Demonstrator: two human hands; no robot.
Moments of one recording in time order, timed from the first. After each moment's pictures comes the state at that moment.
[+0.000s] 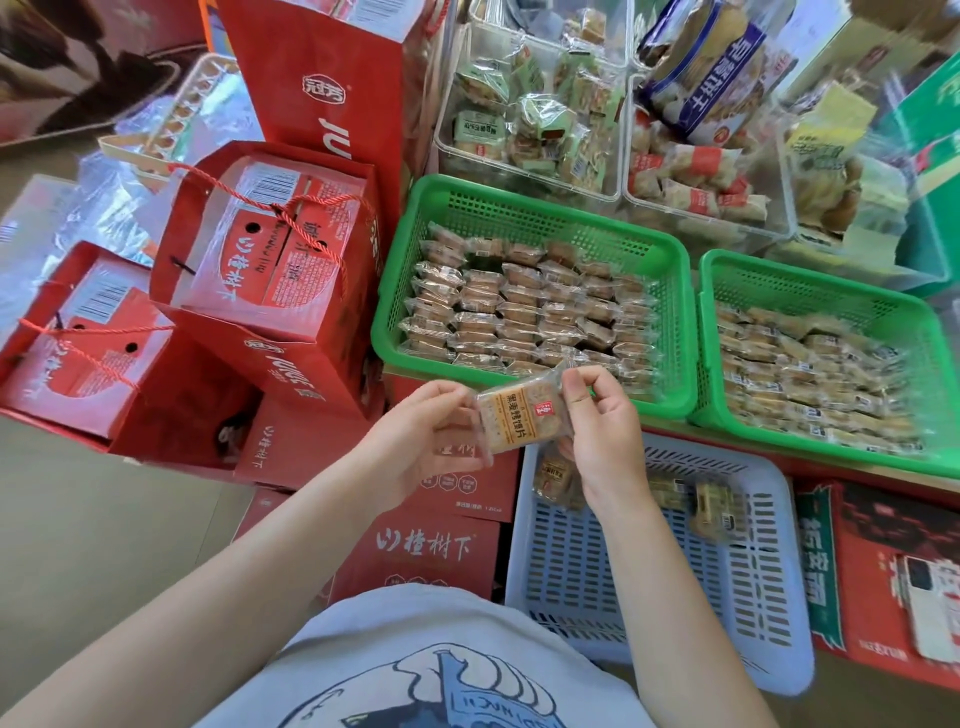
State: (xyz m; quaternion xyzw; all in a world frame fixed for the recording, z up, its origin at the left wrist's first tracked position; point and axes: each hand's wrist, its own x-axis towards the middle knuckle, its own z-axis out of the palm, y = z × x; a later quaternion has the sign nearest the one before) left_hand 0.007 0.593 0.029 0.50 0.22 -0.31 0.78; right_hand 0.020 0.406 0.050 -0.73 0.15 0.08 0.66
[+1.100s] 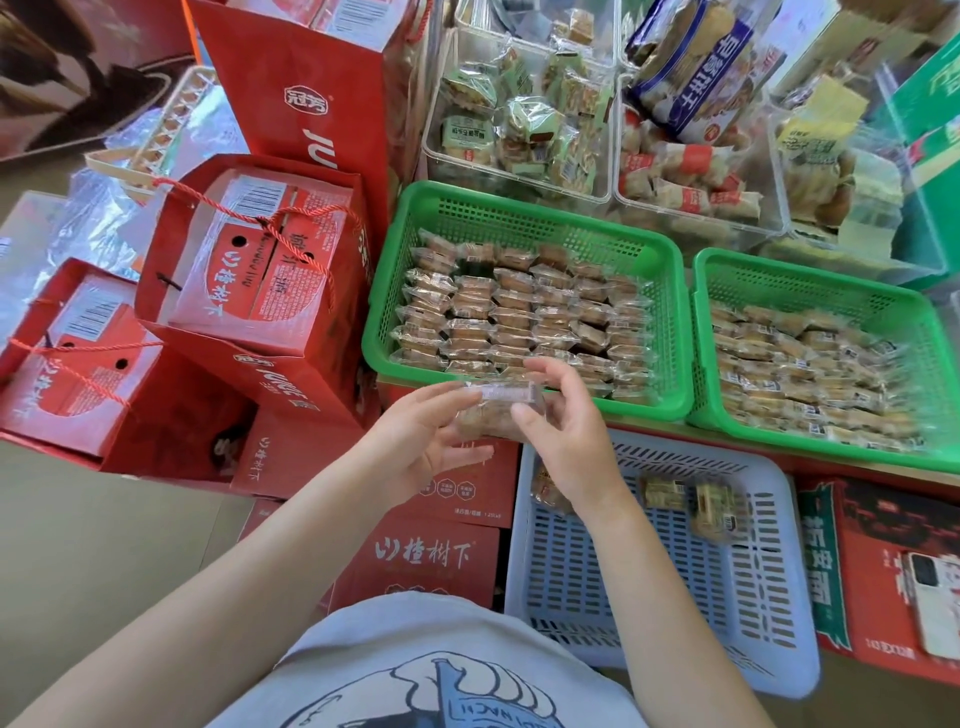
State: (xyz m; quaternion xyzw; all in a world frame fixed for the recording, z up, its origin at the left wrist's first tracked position) left_hand 0.024 0.584 0.028 0.40 0.25 -0.29 0.83; right_hand 0.022 0.404 0.036 -0.78 0.04 0.14 0.60
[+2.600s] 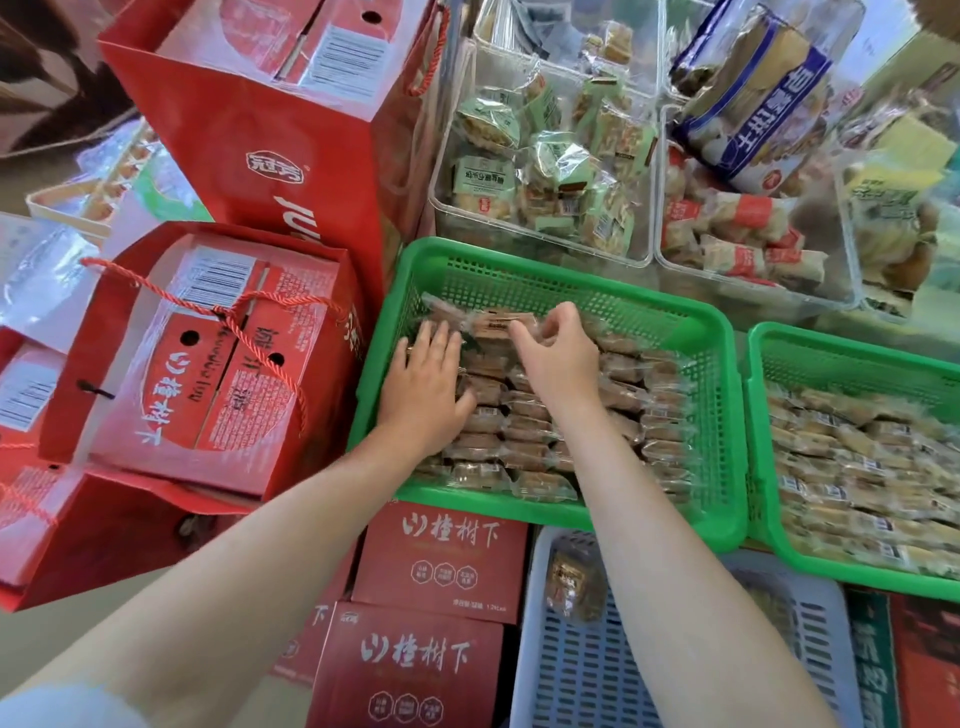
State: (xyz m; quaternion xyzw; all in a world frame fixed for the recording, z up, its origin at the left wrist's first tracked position) left_hand 0.209 0.596 -0.085 0.99 -0.04 -0.16 0.05; right_hand 0.250 0.445 -0.026 -0.91 0.11 0.06 0.40
